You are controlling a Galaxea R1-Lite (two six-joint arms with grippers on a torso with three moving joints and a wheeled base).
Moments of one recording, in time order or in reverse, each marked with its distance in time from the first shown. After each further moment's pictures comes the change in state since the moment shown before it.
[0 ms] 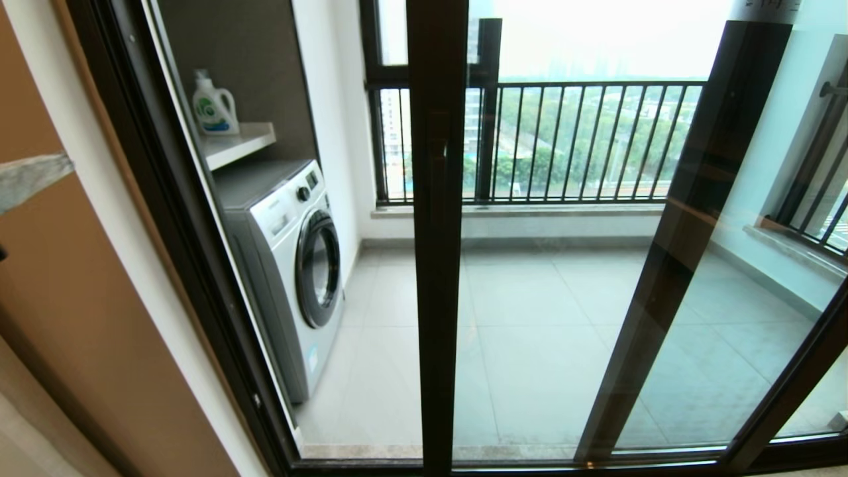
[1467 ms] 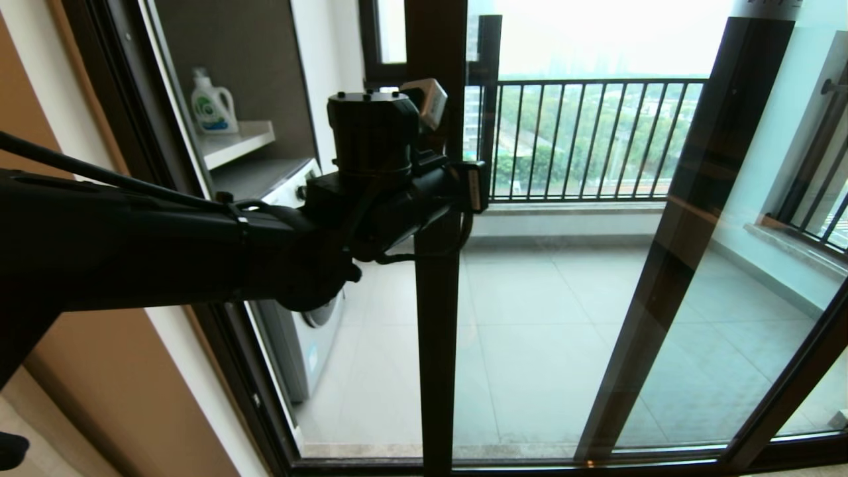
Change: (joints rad) left arm -0.571 0.995 -0.685 -0.269 0.189 -0.083; right arm 0.000 0.000 0.000 0.000 0.000 0.000
